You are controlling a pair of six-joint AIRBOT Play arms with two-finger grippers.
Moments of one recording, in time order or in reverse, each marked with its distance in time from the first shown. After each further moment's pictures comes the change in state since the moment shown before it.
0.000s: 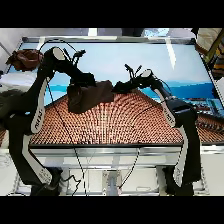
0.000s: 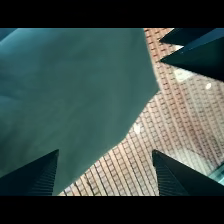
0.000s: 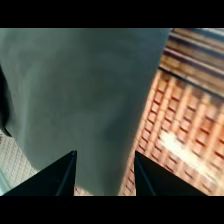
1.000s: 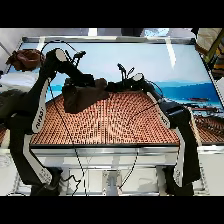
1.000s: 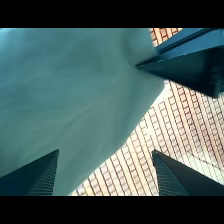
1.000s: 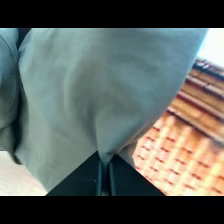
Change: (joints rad) left arm -0.005 -0.010 0.000 0.053 0.027 -0.004; right arm 0.060 0.009 0.000 0.076 -0.178 -0.139
